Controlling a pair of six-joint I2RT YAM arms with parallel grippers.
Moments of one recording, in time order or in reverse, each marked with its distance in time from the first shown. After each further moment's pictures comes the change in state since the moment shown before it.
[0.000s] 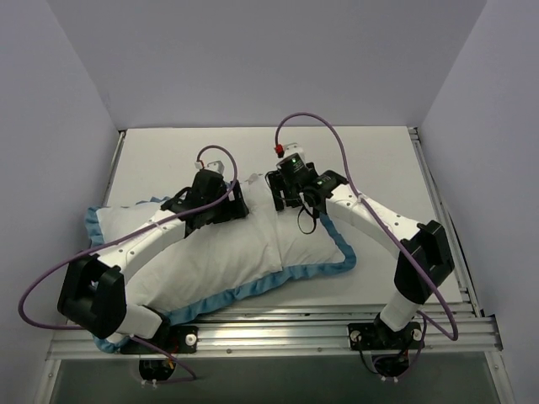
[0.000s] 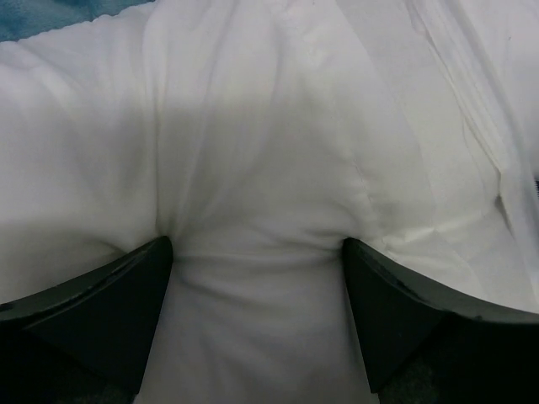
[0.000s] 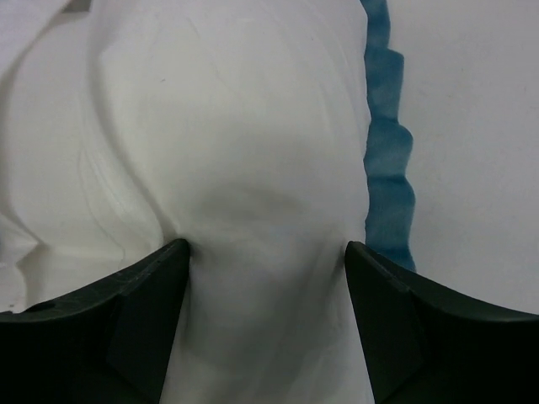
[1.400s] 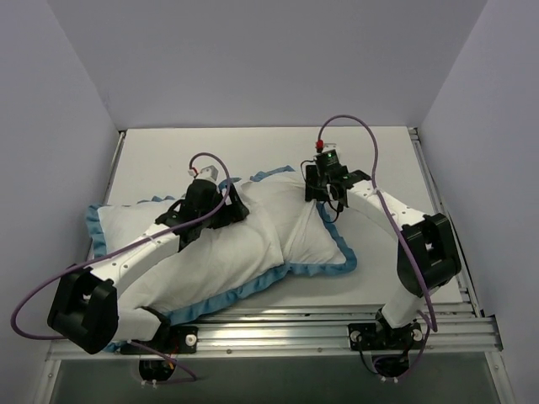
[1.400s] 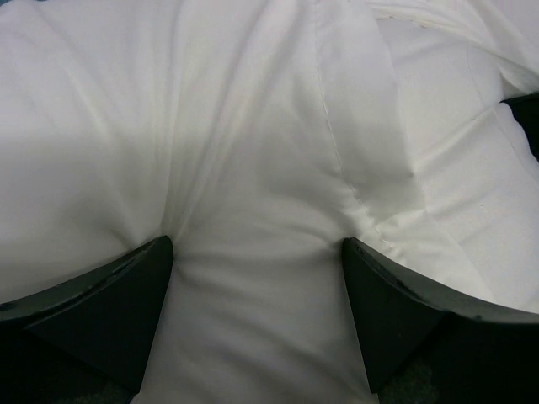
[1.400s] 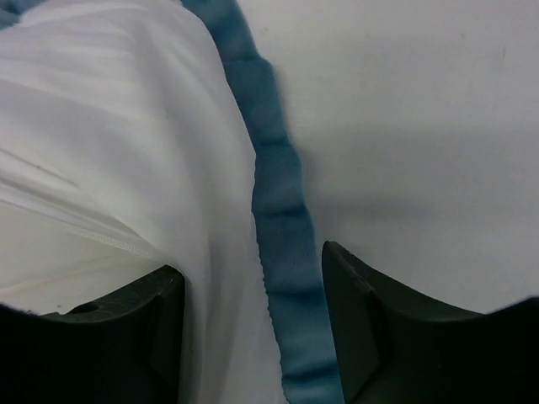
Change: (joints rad) left arm 0.004 -0.100 -0.165 0.198 0.024 -0.082; right arm -0.262 0.018 -0.185 0.201 -0.115 0.055
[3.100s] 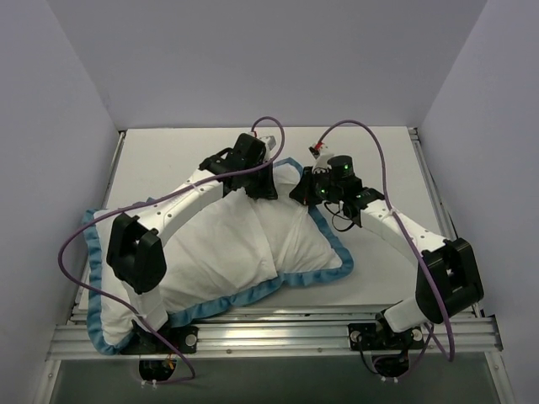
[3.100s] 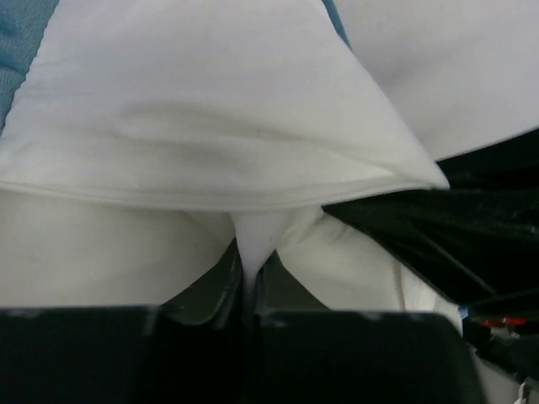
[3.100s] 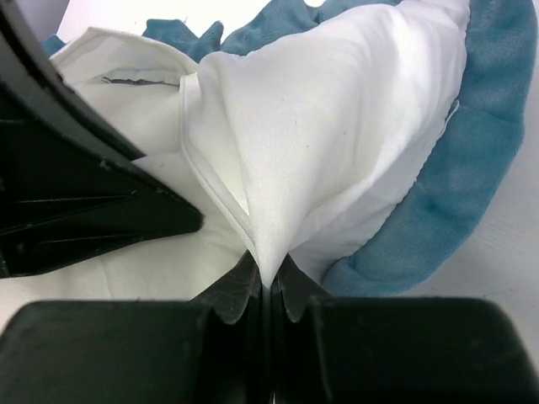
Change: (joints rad) left arm -0.123 0.500 0.810 -0.466 0.185 0.192; right arm -0.014 -0.219 -0.233 0.353 -0.548 0.011
